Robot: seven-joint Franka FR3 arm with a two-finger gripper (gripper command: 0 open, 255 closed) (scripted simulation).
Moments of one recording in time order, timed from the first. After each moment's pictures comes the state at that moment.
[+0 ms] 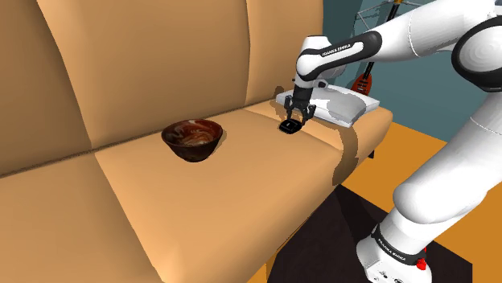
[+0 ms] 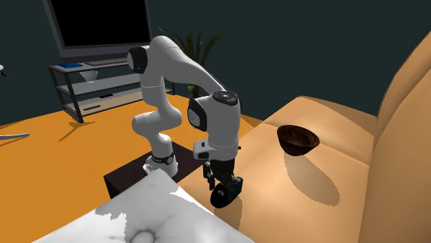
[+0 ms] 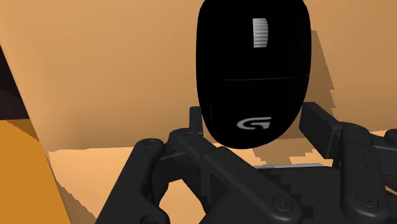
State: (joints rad) arm -0.41 -0.04 0.15 -2.12 -0.01 2.07 1.34
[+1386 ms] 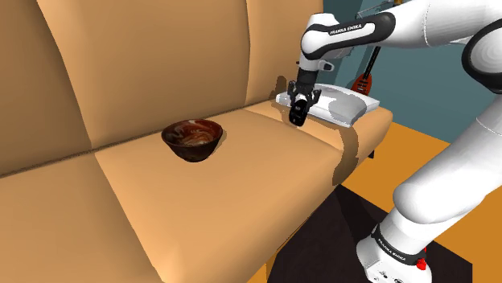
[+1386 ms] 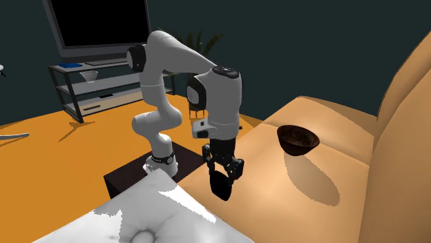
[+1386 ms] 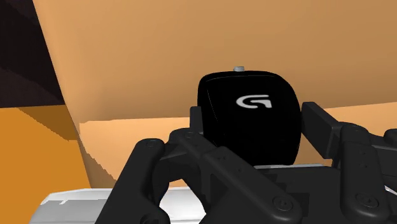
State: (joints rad) arm -0.41 -0.08 0.15 -2.00 0.00 1.90 1.33
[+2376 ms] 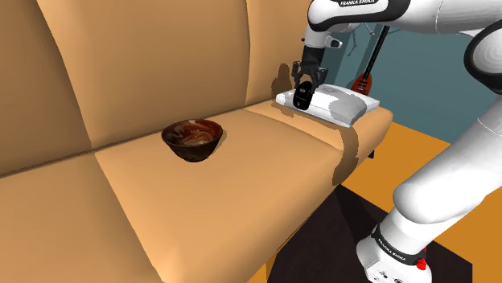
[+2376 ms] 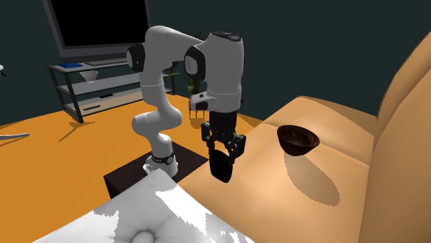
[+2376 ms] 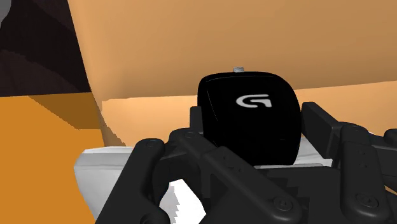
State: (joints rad) arm -0.41 -0.09 0.15 -1.81 0.00 1.70 1.33
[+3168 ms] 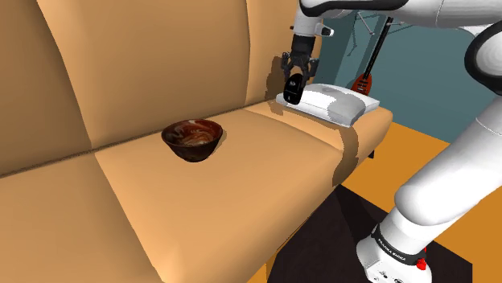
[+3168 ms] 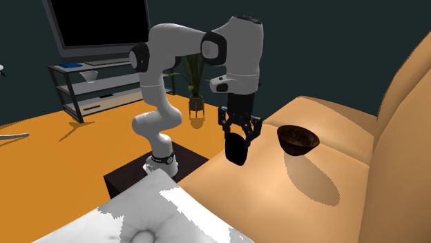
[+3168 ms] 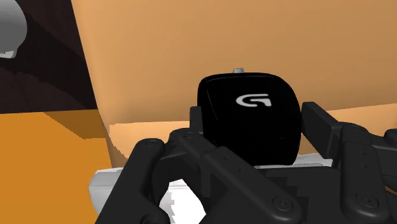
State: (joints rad) arm -0.36 -0.08 0.21 -1.70 0.01 1.60 1.45
